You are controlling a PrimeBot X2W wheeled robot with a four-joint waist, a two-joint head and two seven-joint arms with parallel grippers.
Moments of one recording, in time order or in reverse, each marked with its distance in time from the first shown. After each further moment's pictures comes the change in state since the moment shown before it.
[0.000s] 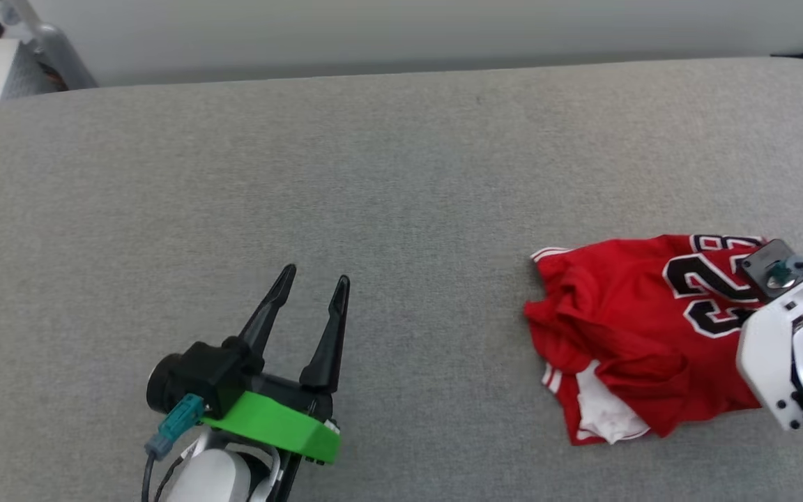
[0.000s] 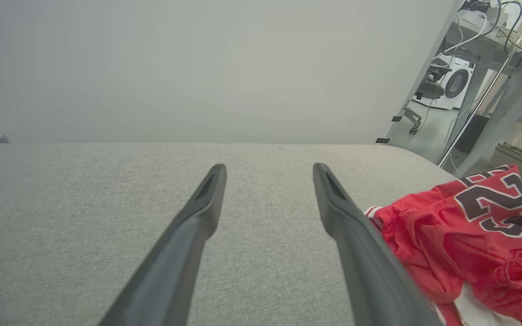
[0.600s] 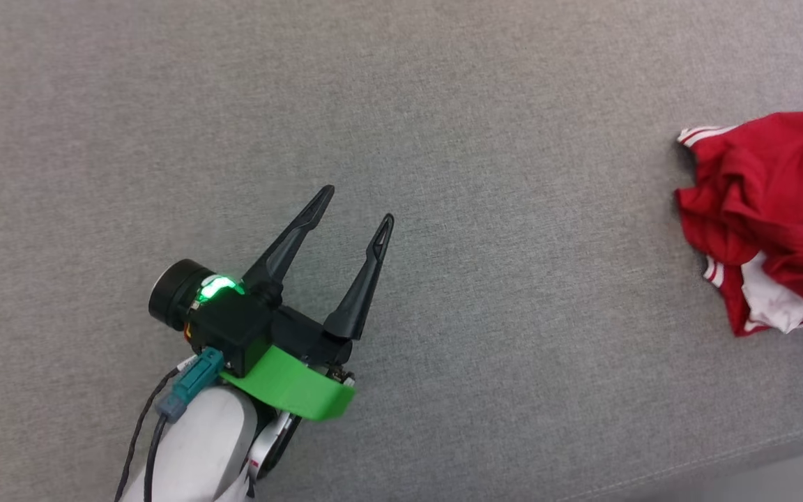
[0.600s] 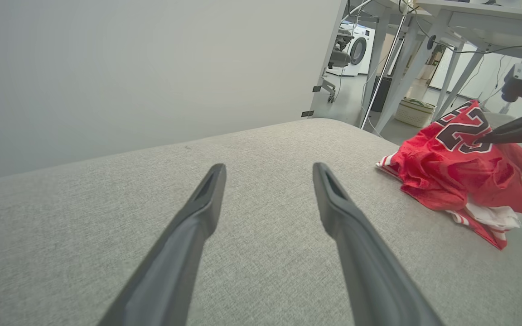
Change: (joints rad) left arm -0.192 0.114 -0.143 -0.088 0.049 0.000 0.000; right arm -0.240 -0.200 -0.049 0.320 -0.064 0.001 -0.325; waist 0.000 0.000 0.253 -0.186
